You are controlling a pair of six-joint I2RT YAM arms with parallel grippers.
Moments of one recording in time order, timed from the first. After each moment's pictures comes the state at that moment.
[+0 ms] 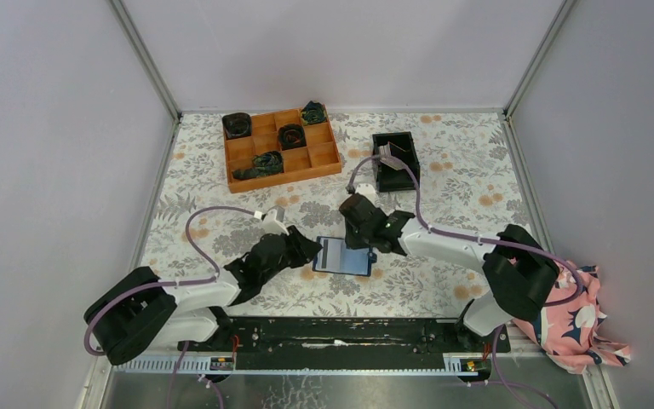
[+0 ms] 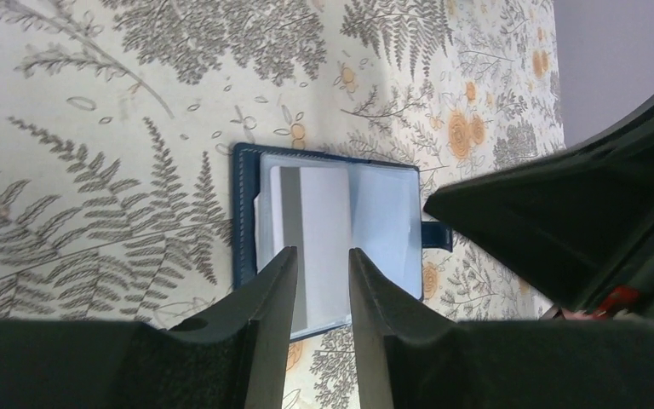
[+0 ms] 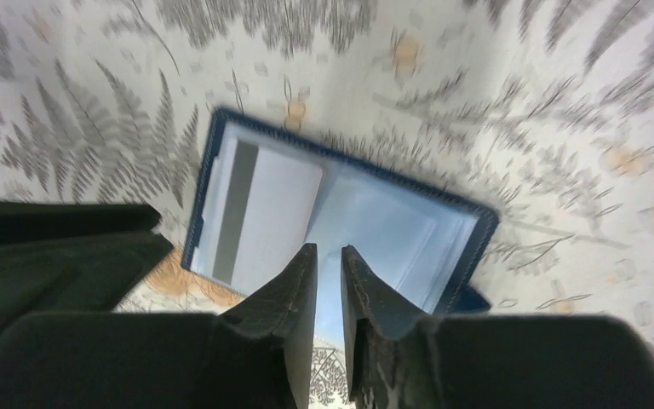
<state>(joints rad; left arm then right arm) -0.80 1.19 0.20 0.54 -0.16 -0.97 0.92 1.56 0.91 -0.30 0.20 0.70</state>
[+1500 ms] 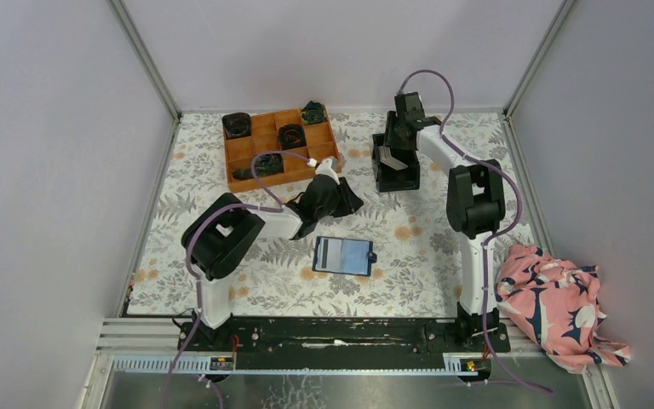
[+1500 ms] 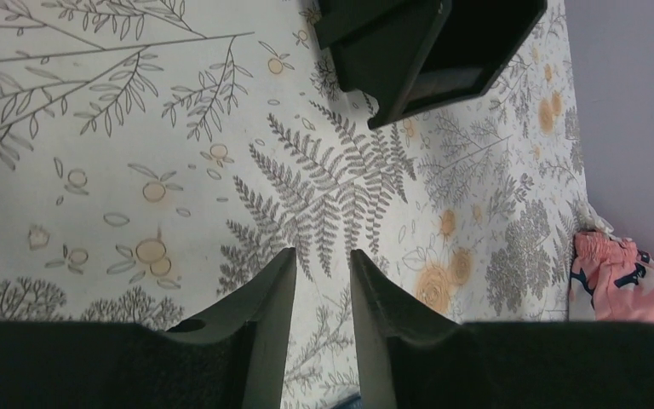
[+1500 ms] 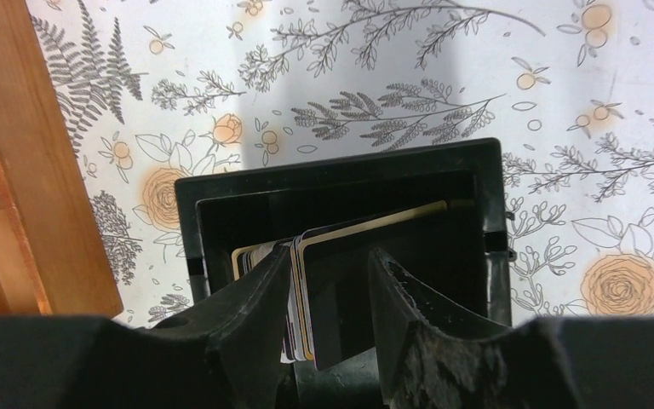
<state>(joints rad) -0.68 1.90 0.93 0.50 0.02 -0.81 0.27 2.23 1.85 -0.43 0.10 0.32</state>
